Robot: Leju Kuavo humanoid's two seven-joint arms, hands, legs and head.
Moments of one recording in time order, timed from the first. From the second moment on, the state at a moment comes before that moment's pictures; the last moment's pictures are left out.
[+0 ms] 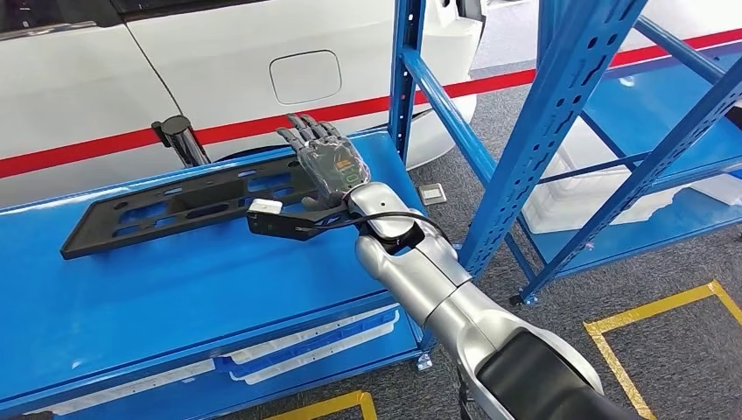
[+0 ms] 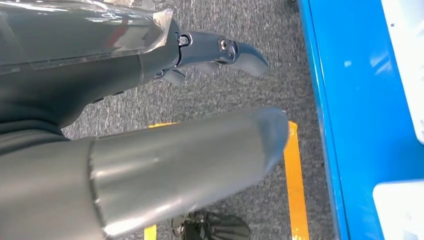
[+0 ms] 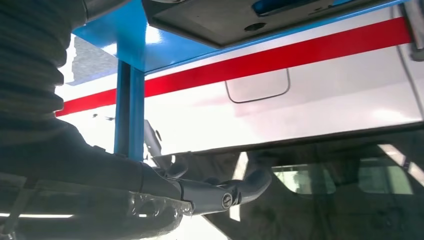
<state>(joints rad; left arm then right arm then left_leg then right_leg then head) -0.14 -0.11 0.09 -0.21 0.02 0.42 -0.23 -0.83 0.22 0.62 -0.91 1.08 -0.16 0.09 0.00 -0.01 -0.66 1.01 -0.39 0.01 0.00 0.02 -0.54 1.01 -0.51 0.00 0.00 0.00</state>
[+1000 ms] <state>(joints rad) -0.16 -0.12 0.10 -0.21 0.01 0.44 -0.24 -0.83 0.21 0.57 -0.88 1.06 -0.20 0.03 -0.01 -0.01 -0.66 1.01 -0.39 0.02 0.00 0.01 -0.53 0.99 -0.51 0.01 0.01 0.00</state>
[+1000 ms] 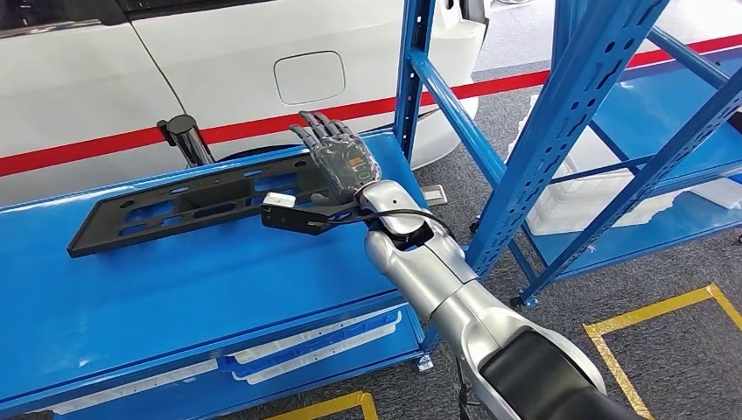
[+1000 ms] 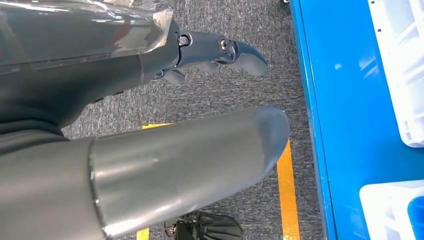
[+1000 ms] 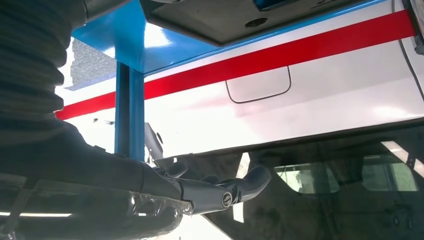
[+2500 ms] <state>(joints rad) -0.08 -0.14 0.28 -0.20 0.17 0.49 -0.33 -0.88 0.35 0.90 -0.52 1.07 -0.42 0.26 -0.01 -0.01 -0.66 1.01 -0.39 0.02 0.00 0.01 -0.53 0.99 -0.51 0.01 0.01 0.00</state>
